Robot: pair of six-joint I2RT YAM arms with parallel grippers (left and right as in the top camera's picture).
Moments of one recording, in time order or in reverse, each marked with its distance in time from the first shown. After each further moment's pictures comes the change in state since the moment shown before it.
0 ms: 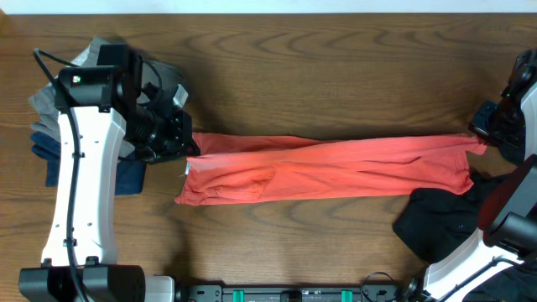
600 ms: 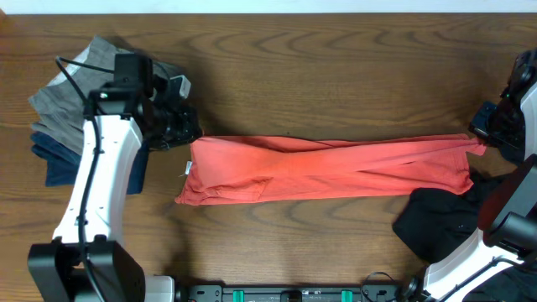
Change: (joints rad) left arm 0.000 -0.002 -0.342 0.639 -0.051 -0.035; right arm 0.000 0.000 -0.002 -0.003 0.000 0.000
